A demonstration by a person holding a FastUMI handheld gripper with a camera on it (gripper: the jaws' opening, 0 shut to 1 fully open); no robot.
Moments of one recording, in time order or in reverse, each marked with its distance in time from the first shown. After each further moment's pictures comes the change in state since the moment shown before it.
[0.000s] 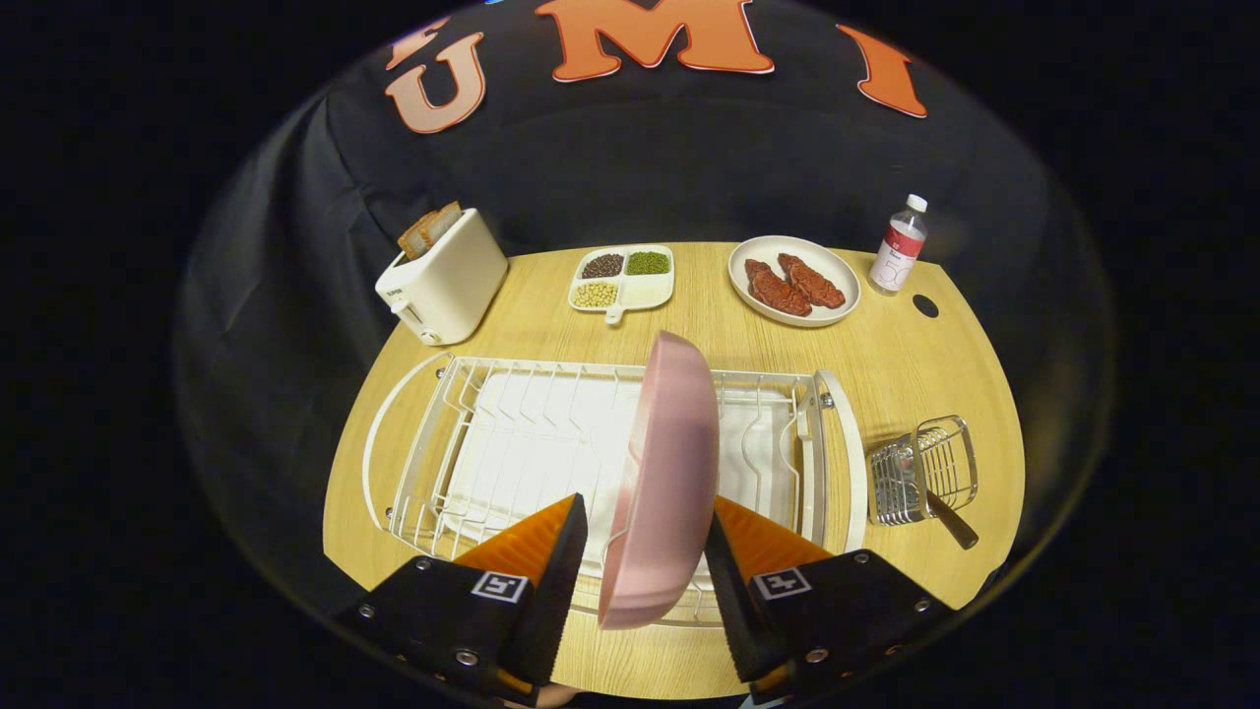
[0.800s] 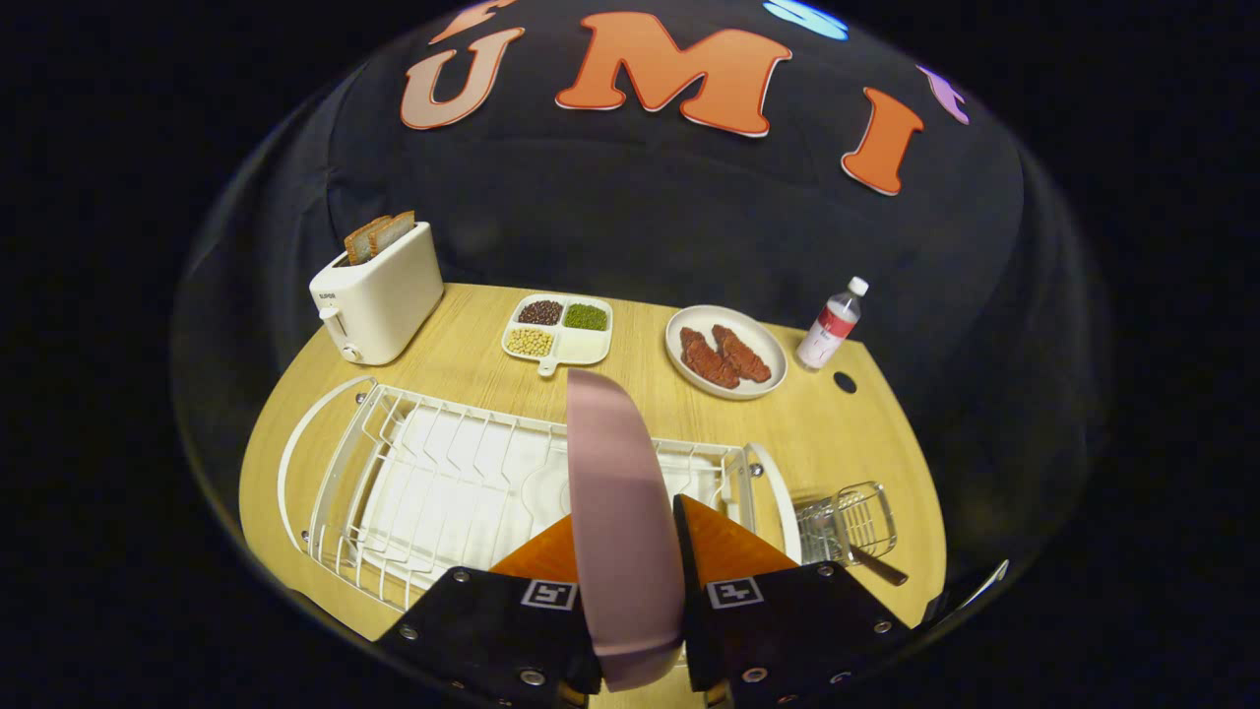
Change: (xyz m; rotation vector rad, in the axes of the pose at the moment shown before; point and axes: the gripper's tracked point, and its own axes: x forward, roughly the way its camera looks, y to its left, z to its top) arm -0.013 -0.022 0.053 -0.157 -0.233 -0.310
